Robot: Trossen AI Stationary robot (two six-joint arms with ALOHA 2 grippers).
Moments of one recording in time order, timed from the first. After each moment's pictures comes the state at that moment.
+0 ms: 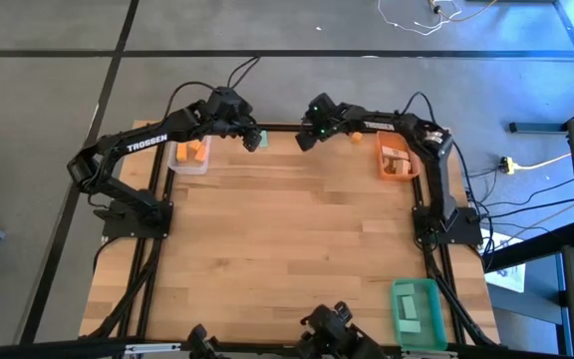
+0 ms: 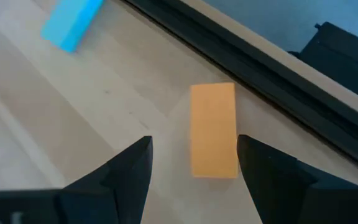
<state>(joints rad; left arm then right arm) 0.66 1.41 1.12 -0.35 -0.04 -0.13 -0.68 2.08 1.45 -0.35 -0.13 0.27</state>
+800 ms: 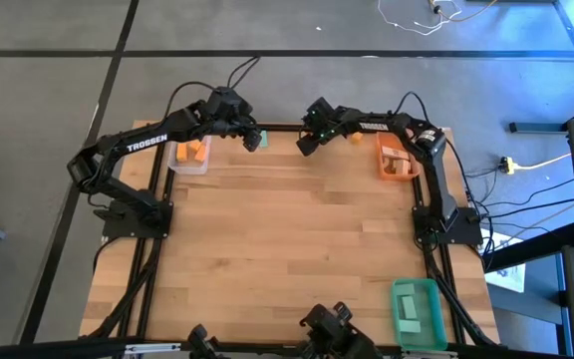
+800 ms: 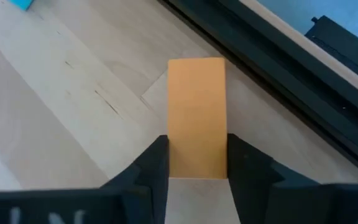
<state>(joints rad) 0.66 1.41 1.12 -0.35 -0.04 -0.13 -0.69 2.17 1.45 -0.36 -0.11 0.17</state>
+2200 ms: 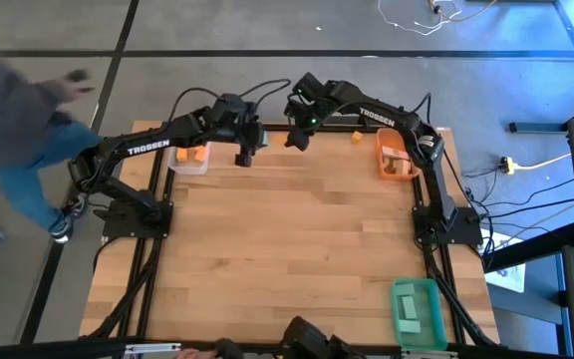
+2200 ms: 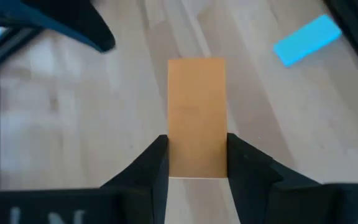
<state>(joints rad) 0.56 1.41 1.12 -0.30 0.07 0.80 -0.58 2.13 1.99 -0.94 -0.55 -0.04</state>
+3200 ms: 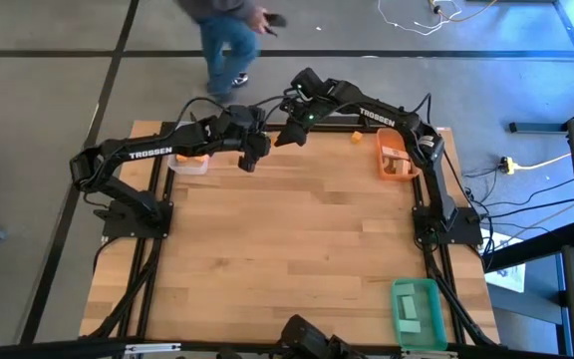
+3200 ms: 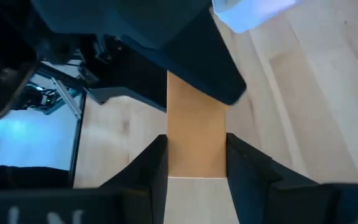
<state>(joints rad) 0.44 1.42 1.12 -0.25 -0.15 0.96 -0.58 2.13 2.00 -0.78 -0.82 0.05</state>
